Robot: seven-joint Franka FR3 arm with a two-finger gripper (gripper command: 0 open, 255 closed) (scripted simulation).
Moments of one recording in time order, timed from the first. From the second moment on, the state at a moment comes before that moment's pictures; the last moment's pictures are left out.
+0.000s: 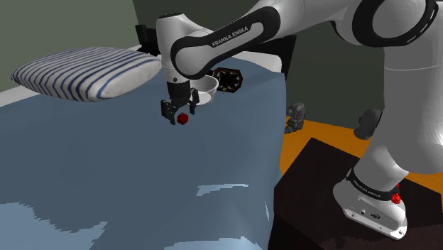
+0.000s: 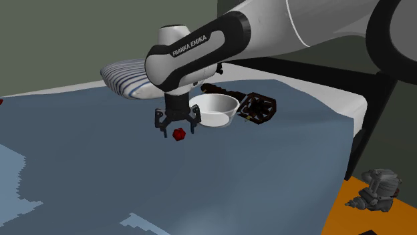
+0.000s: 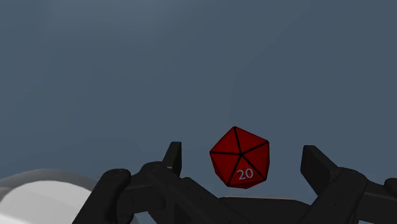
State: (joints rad) arm 0.22 0.42 0.28 -1.59 -0.13 2.04 0.53
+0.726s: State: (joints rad) arm 0.22 0.42 0.28 -1.59 -0.13 2.04 0.53
